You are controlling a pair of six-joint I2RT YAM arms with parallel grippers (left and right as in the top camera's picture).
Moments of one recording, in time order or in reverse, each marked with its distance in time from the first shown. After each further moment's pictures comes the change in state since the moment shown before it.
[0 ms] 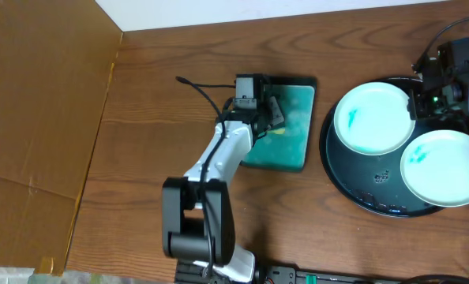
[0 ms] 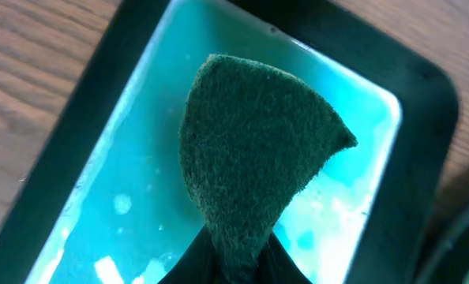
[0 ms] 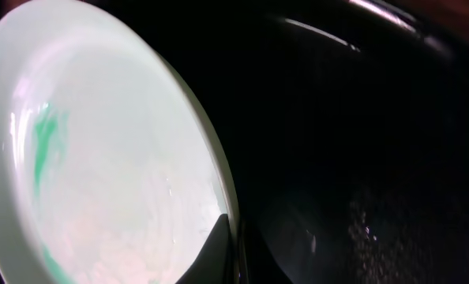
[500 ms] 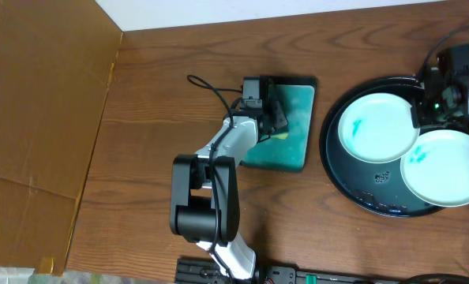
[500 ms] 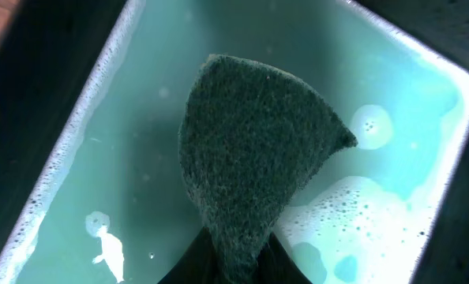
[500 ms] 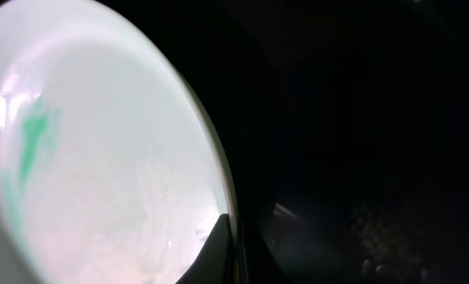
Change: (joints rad) left arm 0.000 0.122 0.000 0.050 0.000 0.000; right arm 0.003 0.005 -0.027 -0.064 0.029 -0.001
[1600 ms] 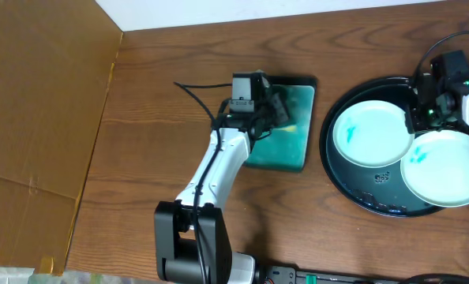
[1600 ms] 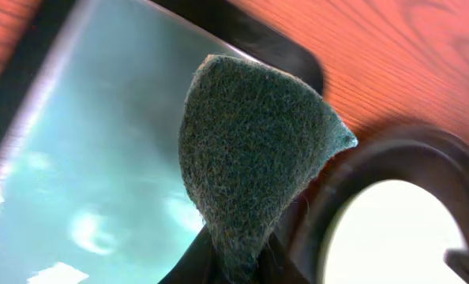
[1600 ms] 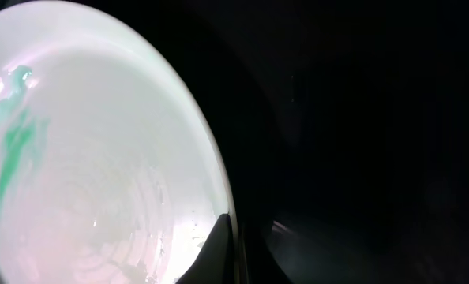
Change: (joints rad) left arm -0.028 -0.253 -0.002 -0.105 0.183 -0.053; right arm 0.027 0.002 -0.043 0.059 -0.024 -0.020
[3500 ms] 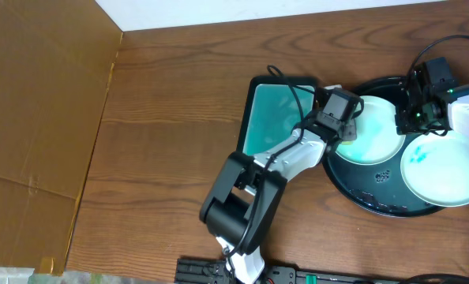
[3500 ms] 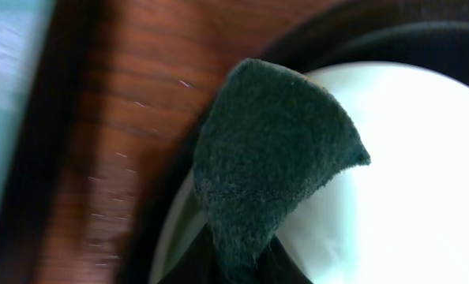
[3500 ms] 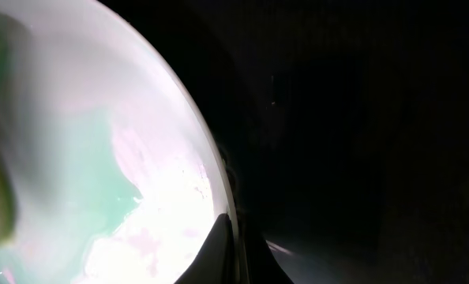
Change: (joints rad) left arm -0.433 0.303 0.013 0.244 -0.380 -0.083; right arm 0.061 0.002 -0.032 0.074 0.108 0.146
